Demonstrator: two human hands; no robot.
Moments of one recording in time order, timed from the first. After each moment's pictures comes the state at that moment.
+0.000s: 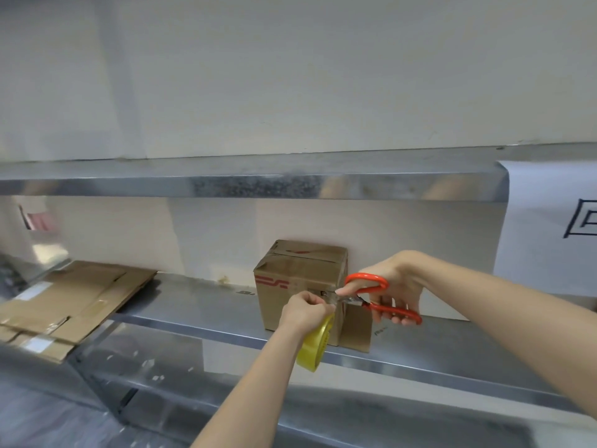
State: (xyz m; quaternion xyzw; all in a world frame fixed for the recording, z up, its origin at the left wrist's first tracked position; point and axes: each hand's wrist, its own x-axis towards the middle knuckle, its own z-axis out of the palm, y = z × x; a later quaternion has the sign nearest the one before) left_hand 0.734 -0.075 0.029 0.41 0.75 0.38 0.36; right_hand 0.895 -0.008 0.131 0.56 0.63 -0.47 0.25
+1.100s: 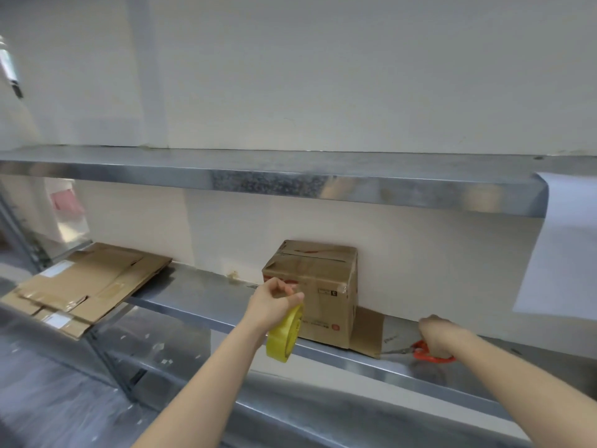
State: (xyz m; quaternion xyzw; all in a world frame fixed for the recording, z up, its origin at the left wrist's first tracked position) left_hand 0.672 -0.097 0.043 0.39 0.70 0.50 0.33; right_hand 0.959 0.024 -0.001 0.53 0.81 -0.07 0.22
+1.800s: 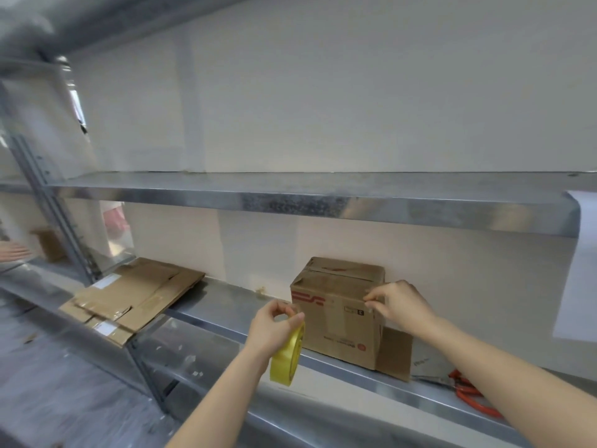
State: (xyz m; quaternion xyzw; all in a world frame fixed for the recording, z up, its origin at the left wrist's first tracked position) left_hand 0.652 -0.131 0.047 0.36 0.71 0.53 0.28; right_hand 0.866 0.011 0.061 0.40 0.89 -0.15 -0.19
